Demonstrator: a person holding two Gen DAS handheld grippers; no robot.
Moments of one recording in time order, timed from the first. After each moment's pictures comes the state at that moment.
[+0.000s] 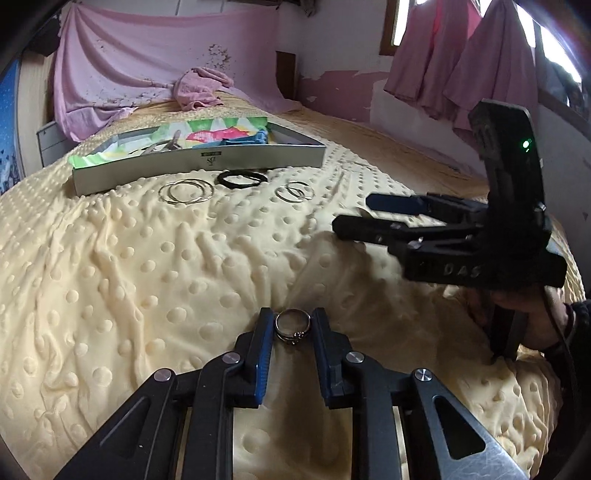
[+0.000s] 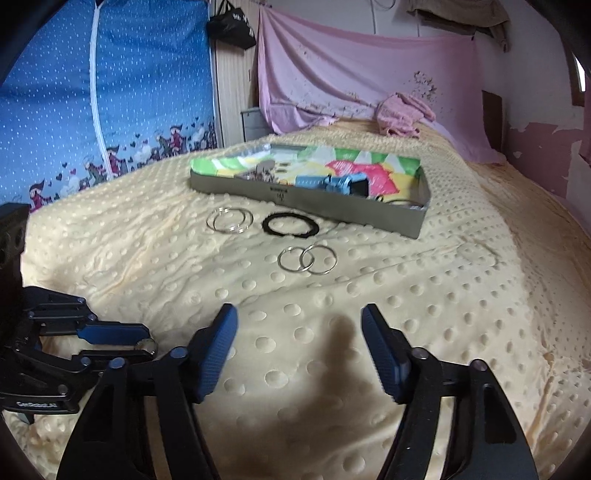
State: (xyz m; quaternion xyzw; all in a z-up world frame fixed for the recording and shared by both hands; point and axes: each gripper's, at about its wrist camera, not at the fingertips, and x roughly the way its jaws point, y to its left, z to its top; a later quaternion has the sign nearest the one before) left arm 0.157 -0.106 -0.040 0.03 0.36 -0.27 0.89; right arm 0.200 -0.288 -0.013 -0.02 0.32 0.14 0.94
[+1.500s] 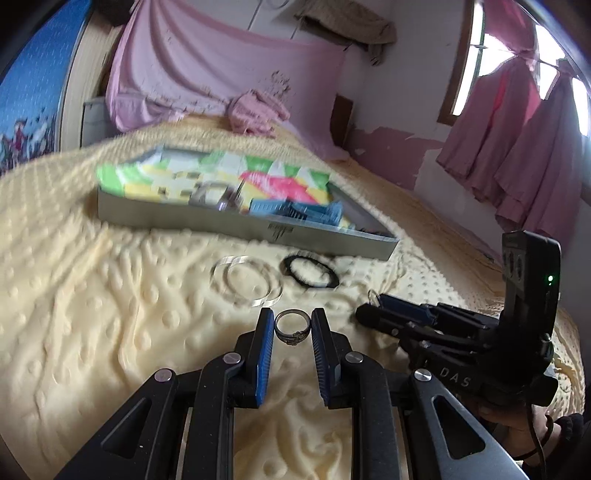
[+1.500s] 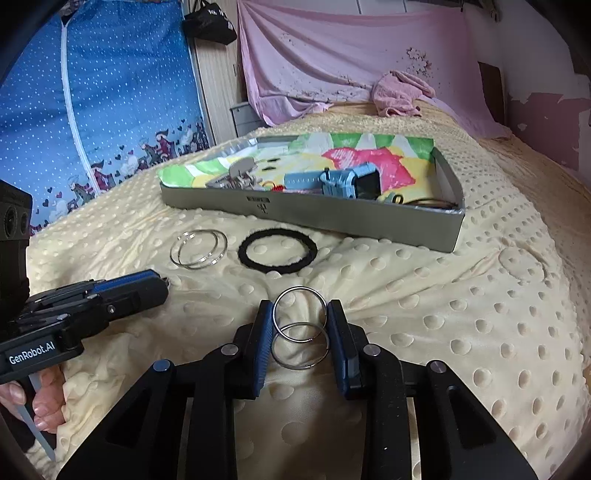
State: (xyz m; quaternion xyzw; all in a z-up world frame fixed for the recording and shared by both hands) left arm 0.242 -0.090 -0.021 -0.08 0.30 -0.21 0.93; right arm 0.263 -0.275 -0.026 0.03 0.33 0.14 0.93
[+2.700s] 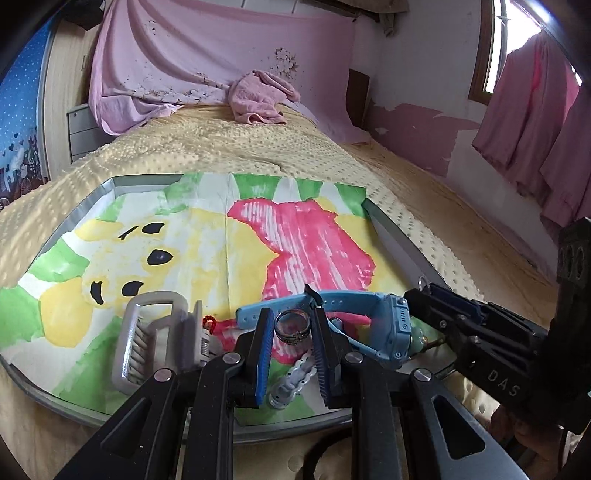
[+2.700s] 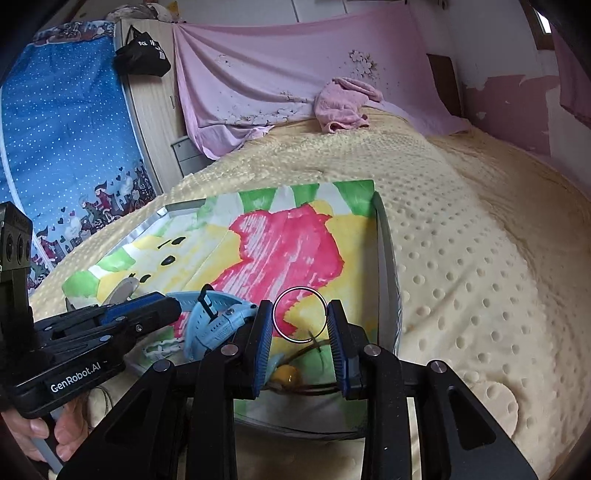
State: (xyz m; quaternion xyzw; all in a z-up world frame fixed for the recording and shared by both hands) left arm 0.410 -0.146 -0.012 -0.04 0.35 -0.17 0.92; right arm 0.397 -0.330 -0.008 0.09 0.33 0.06 0.94
